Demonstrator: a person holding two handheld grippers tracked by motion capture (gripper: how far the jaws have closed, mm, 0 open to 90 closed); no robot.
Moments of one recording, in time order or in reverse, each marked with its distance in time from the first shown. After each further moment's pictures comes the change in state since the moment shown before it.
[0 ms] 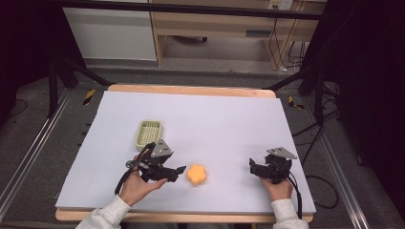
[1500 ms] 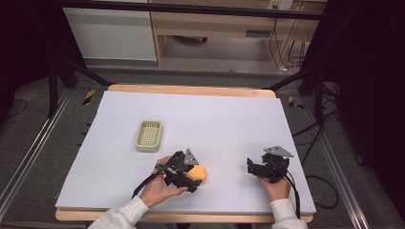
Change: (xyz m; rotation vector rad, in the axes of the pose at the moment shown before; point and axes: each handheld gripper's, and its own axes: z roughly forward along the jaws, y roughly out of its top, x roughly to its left) left arm -0.033 0.004 0.065 0.212 -0.055 0.118; right arm 0.007 0.004 0.003 0.012 0.004 -0.020
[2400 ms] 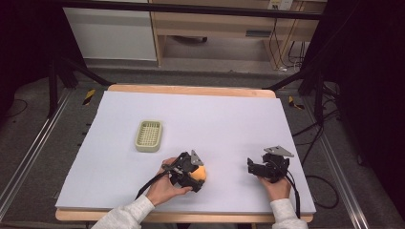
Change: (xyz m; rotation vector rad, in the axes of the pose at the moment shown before) left arm -0.002 0.003 0.022 0.056 0.011 -0.002; right arm -0.001 0.000 0.000 0.010 0.000 0.006
